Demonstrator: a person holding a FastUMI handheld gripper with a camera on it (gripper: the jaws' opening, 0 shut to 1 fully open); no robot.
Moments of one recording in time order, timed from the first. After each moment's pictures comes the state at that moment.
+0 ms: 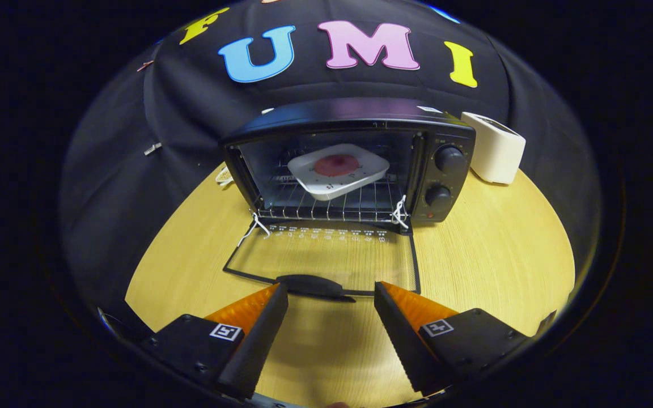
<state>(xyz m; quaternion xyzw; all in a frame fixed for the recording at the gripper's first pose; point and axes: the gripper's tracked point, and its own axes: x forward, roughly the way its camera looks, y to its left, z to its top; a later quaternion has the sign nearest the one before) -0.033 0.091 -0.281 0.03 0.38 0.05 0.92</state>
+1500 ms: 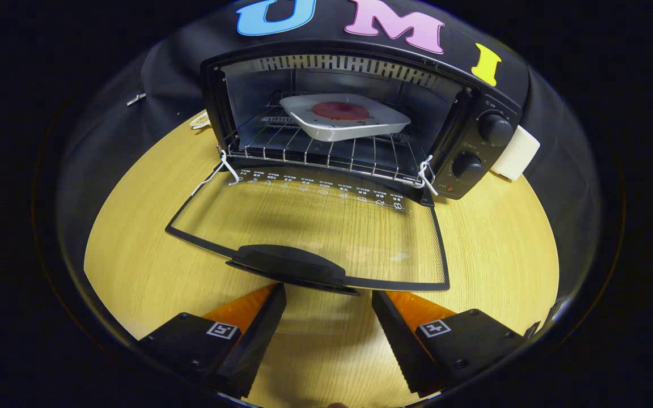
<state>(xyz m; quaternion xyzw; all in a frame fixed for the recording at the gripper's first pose) -0.023 0.094 -0.353 -0.07 0.44 0.01 0.89</state>
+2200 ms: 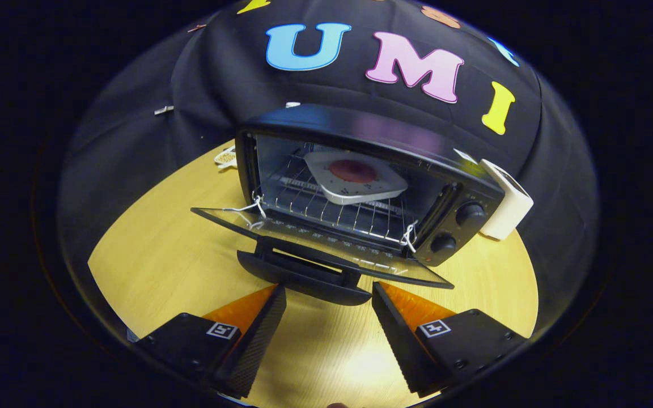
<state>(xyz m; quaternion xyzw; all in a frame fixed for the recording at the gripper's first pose) -0.012 0.106 -0.272 -0.10 0.33 0.06 0.94</state>
